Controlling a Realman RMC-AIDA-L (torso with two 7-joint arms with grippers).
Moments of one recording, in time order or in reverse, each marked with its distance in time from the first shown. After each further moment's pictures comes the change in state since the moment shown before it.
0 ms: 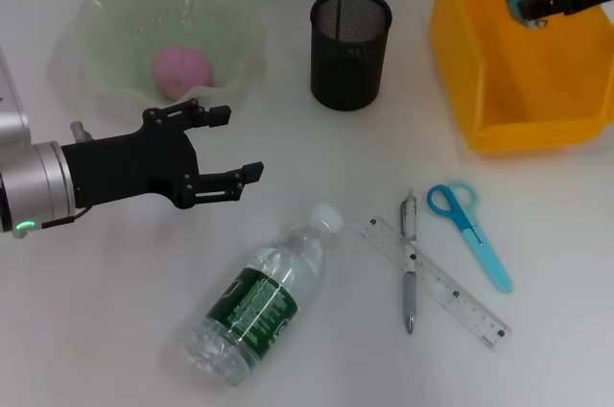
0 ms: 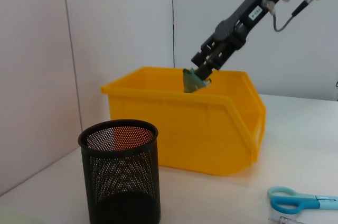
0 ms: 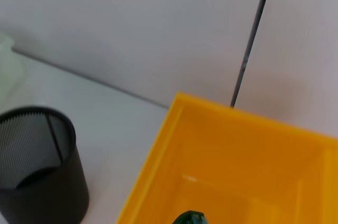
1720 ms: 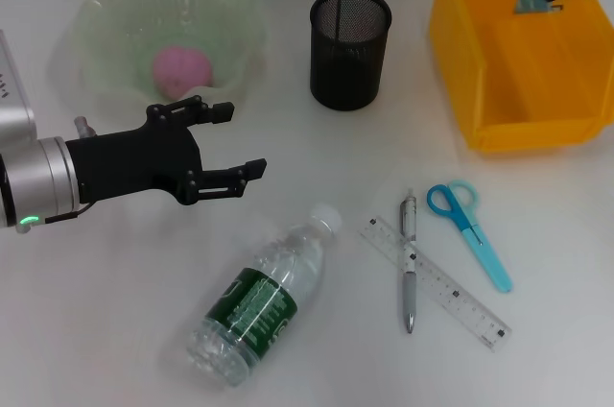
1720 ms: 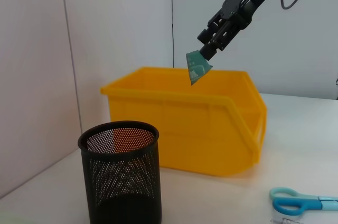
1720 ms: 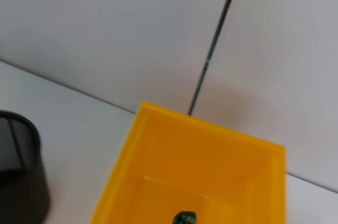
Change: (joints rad) left arm -0.015 0.000 -0.002 -0.007 0.006 -0.007 0.000; right arm -0.040 0.003 -0.149 -0.199 -0.145 -0.064 0.208
